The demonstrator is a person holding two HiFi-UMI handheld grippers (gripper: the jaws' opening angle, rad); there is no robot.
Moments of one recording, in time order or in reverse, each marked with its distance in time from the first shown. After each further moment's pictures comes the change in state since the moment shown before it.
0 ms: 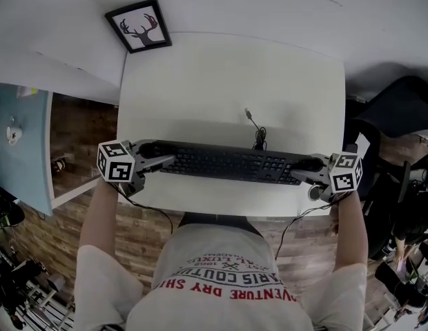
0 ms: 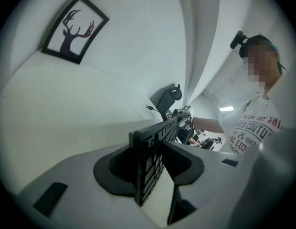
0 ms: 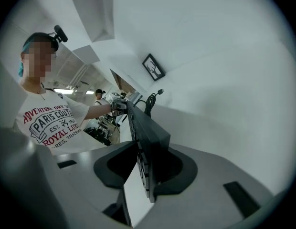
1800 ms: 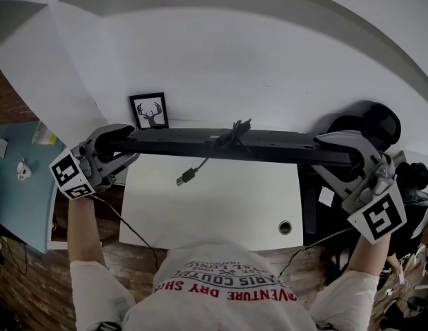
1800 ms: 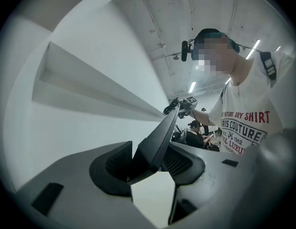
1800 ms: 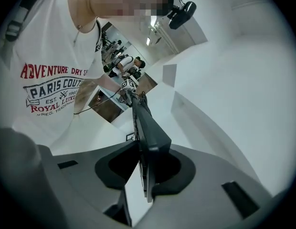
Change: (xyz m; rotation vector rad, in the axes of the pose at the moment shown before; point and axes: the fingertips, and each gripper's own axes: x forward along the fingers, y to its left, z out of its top) left arm -0.184 -0.260 0.221 1.004 -0.557 0.038; right arm -0.175 0.370 0.240 -1.560 -0.120 -0.773
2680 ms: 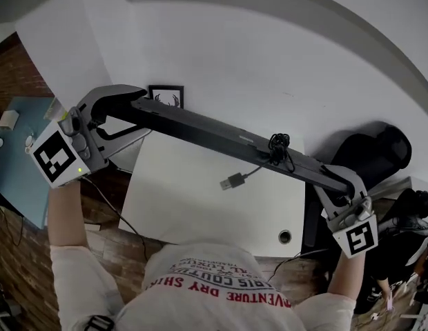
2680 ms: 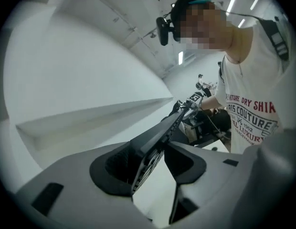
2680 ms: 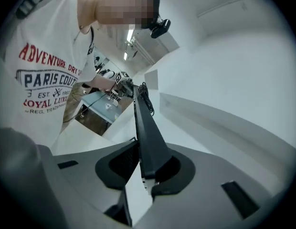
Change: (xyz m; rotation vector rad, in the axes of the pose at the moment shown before) left arm 0.018 -0.033 0.108 0.409 0.188 0.102; right arm -0.012 0.043 -0.048 0.262 -0.184 -0.212
